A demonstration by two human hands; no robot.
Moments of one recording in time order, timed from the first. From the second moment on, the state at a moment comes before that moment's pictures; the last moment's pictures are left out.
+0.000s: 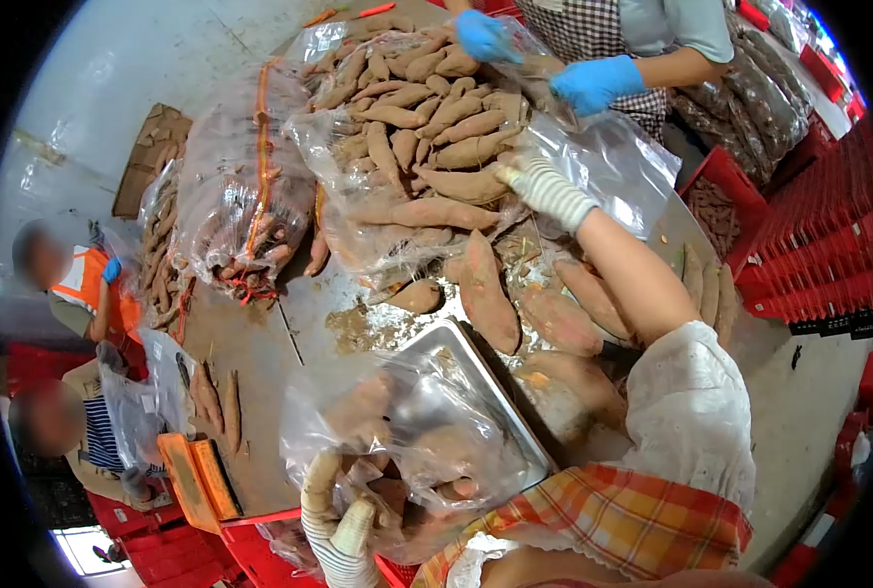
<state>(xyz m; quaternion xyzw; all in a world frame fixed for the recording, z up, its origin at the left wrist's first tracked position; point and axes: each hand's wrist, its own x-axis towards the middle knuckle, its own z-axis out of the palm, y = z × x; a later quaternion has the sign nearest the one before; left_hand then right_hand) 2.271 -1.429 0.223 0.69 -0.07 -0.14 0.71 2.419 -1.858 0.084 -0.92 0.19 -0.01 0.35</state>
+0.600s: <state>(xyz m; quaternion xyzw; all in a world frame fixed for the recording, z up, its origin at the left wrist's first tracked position) 2.288 -1.507 0.260 0.66 -0.06 -0.24 0.71 2.217 -1.767 0.192 -0.62 0.05 -0.06 0.78</state>
